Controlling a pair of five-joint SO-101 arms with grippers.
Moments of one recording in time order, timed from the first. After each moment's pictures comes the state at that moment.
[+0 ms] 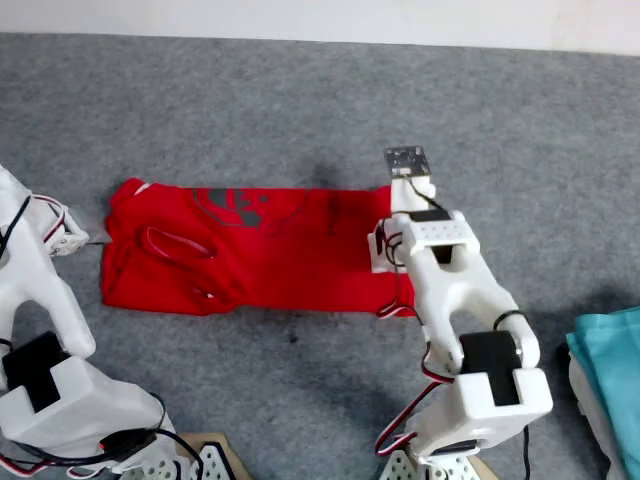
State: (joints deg) left arm -40.2 4.6 8.2 78.6 8.3; right arm -9.8 5.4 31.8 43.5 3.1
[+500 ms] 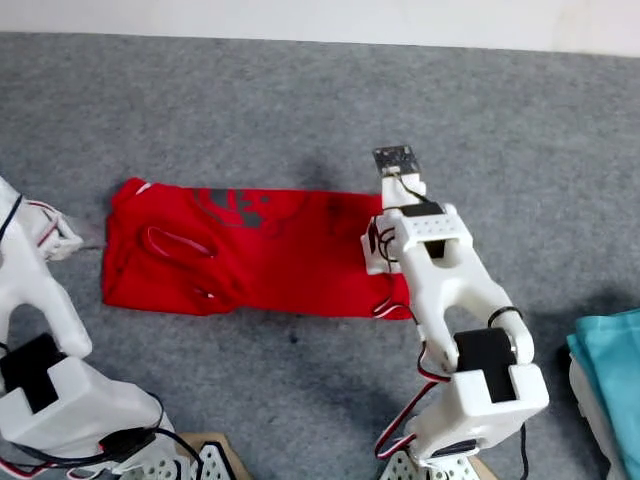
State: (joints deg) left arm -42.2 4.5 8.8 78.5 8.3; right arm -14.4 5.2 28.0 50.1 3.7
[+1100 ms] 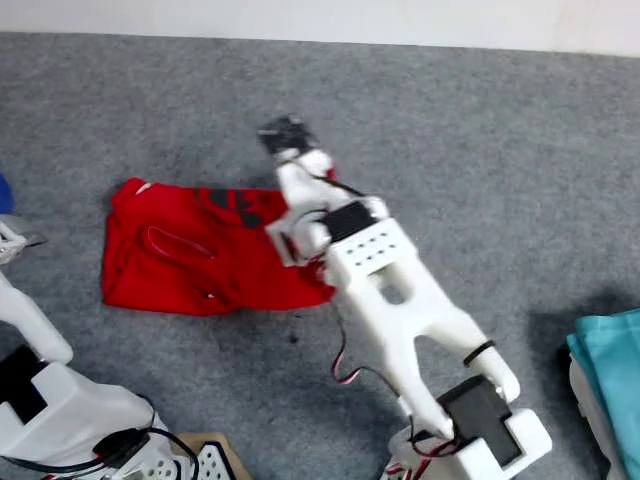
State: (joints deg) left arm -51.9 4.5 1.8 78.5 8.3; right arm -38.4 -7.5 17.8 53.1 3.8
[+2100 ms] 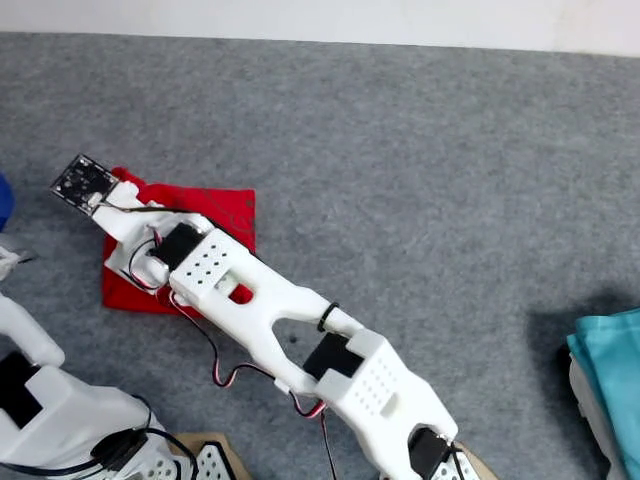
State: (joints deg) left arm -55.9 4.5 8.7 71.1 8.3; right arm -60.2 35.5 -30.5 49.6 7.8
